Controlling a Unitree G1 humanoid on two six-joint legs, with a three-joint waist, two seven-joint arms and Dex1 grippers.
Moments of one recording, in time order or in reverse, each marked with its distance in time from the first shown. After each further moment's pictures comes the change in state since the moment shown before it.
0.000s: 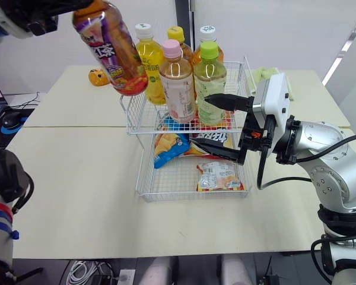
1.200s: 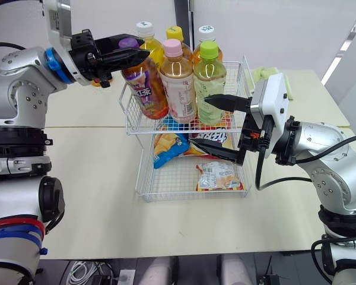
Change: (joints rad) left arm 0.254 -0.129 -0.013 -0.071 0.086 -0.258 0.062; right arm 0.000 -0.004 -0.002 -0.023 0.004 0.031 -0.024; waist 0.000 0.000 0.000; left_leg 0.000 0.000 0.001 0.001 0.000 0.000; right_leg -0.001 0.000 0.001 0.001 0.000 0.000
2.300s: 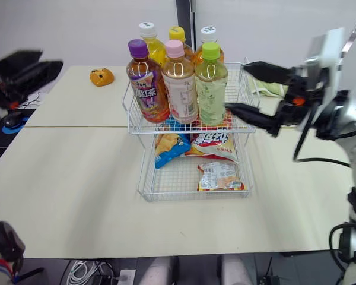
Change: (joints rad) left arm 0.578 0.225 0.540 -0.405 -0.203 0.352 0.362; right arm -0.064 -0.191 -0.204 0.243 0.046 0.019 0.091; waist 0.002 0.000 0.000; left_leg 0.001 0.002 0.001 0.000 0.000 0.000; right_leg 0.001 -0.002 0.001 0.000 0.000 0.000
